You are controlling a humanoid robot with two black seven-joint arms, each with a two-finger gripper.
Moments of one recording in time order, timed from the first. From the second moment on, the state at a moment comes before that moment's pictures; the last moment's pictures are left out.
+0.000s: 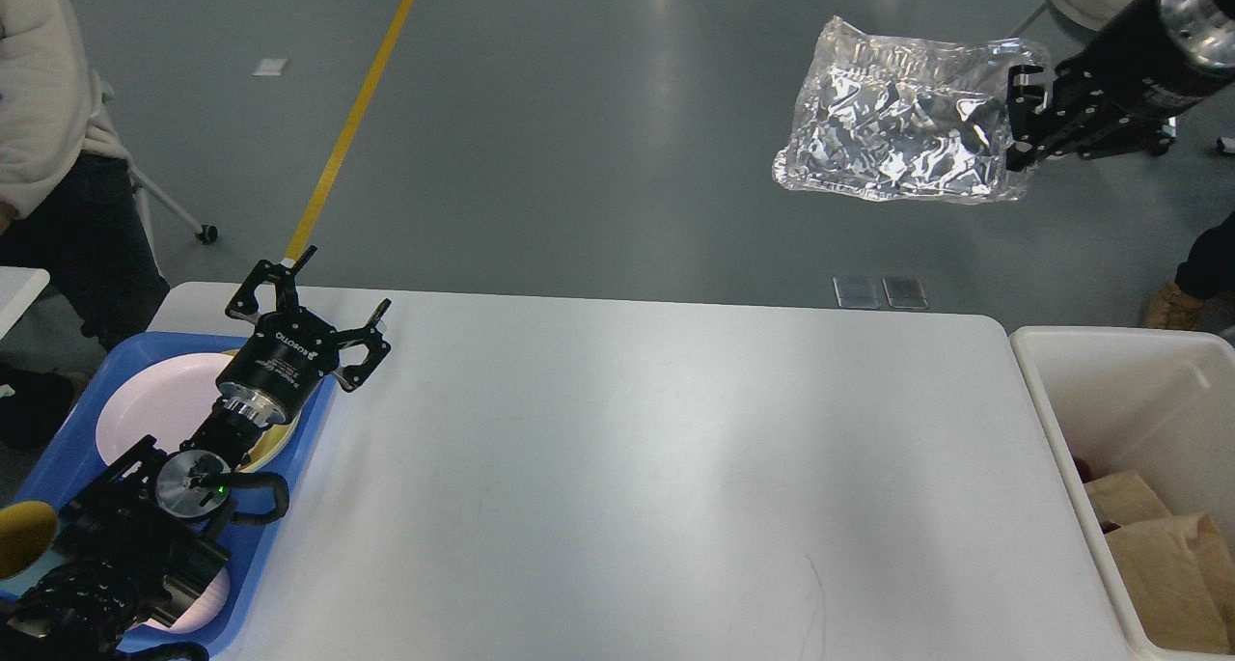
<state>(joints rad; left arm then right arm) -0.64 0.17 -1.16 -0.29 0.10 -0.80 -0.07 2.02 -0.42 -1.38 0.72 -0.10 0.96 0.12</state>
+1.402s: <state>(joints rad) -0.64 0.17 -1.16 -0.29 0.10 -0.80 -0.07 1.01 -0.72 -1.11 0.40 -0.16 0.32 0.13</state>
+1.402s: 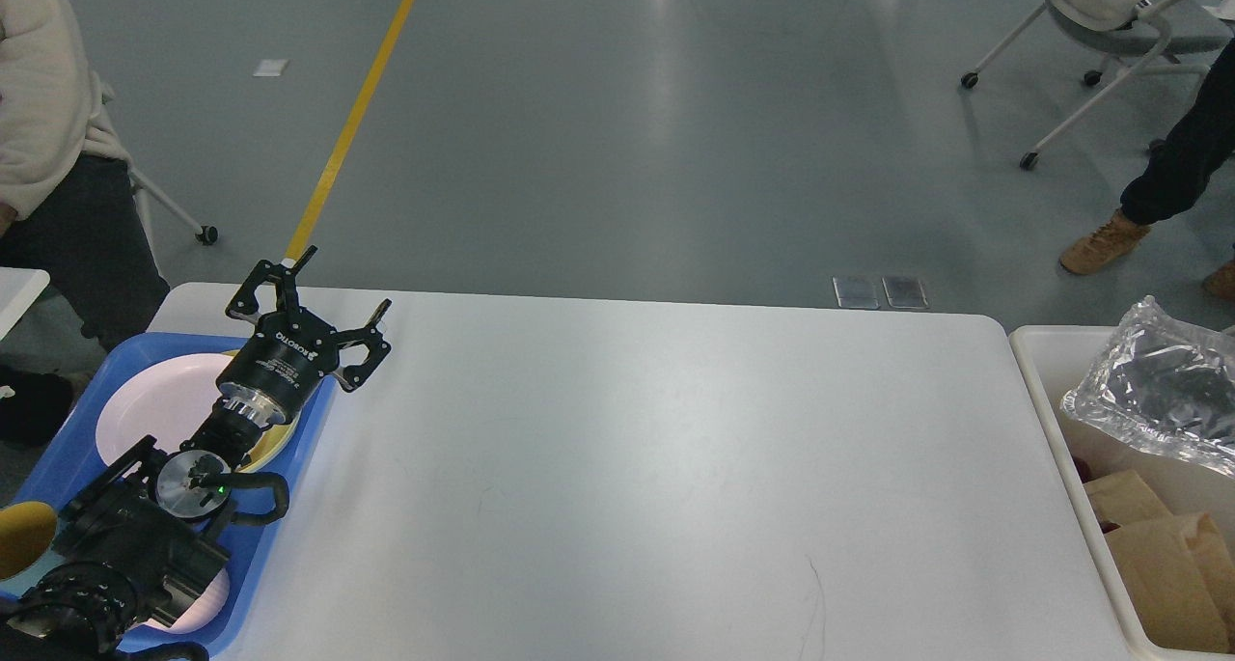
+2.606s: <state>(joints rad) -0.64 0.17 -1.16 -0.29 0.10 -0.80 -0.07 1.00 -0.72 -1.02 0.39 -0.15 0.17 0.13</state>
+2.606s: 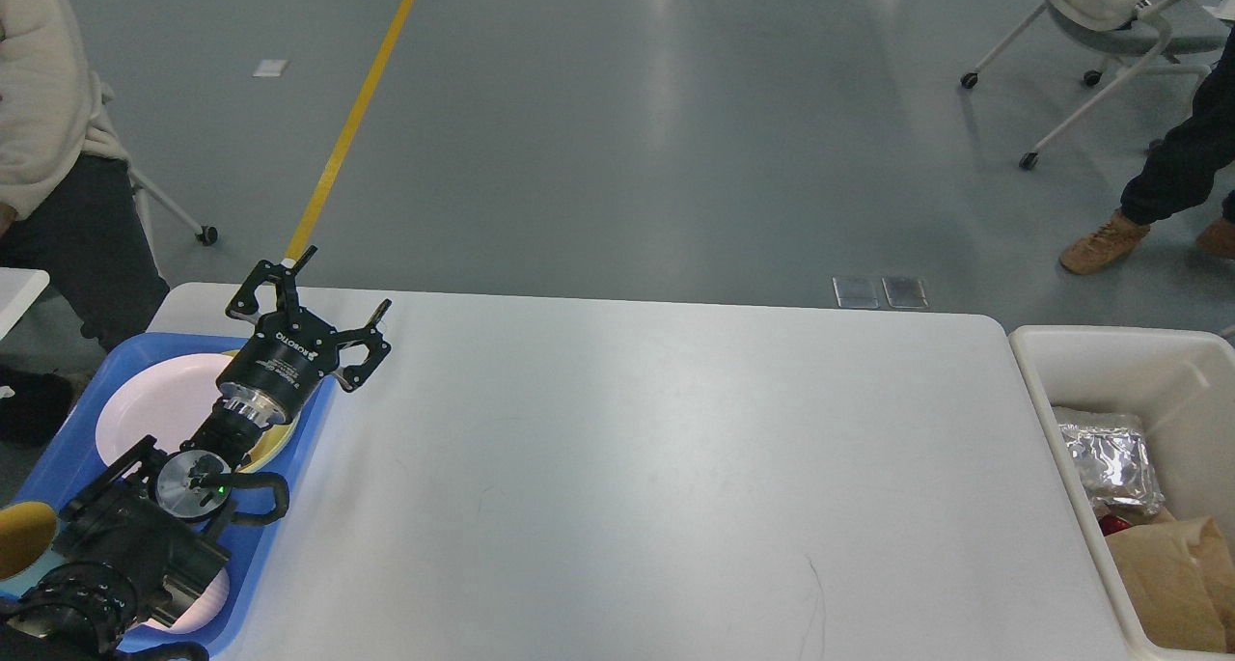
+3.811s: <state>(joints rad) -0.64 0.17 -1.16 -0.29 0.10 -0.80 -0.07 1.35 -0.66 -0.71 0.38 -0.15 0.17 0.13</state>
